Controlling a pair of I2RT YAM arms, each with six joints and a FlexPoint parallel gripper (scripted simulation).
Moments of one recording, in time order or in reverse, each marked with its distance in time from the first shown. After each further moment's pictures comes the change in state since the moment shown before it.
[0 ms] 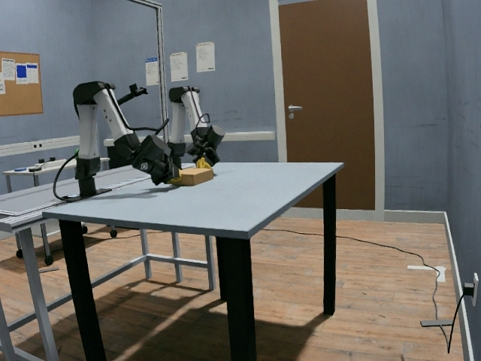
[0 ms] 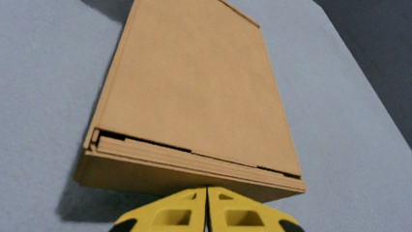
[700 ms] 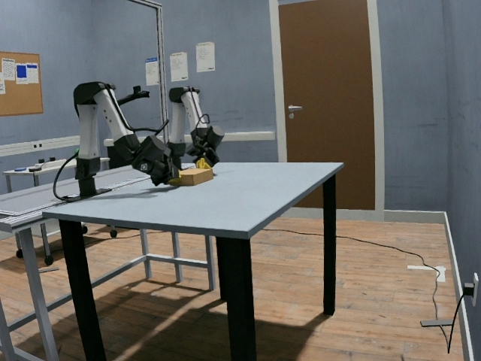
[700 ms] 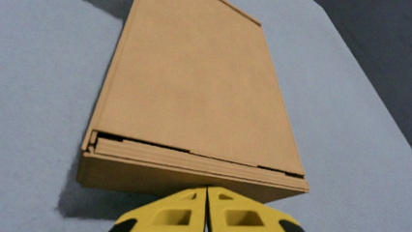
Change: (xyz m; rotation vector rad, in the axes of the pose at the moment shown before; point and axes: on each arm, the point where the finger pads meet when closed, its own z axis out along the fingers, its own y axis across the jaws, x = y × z) left arm 0.001 -0.002 0.001 -0.001 0.001 0.000; right arm 0.001 0.002 0.001 0.001 -0.001 -0.001
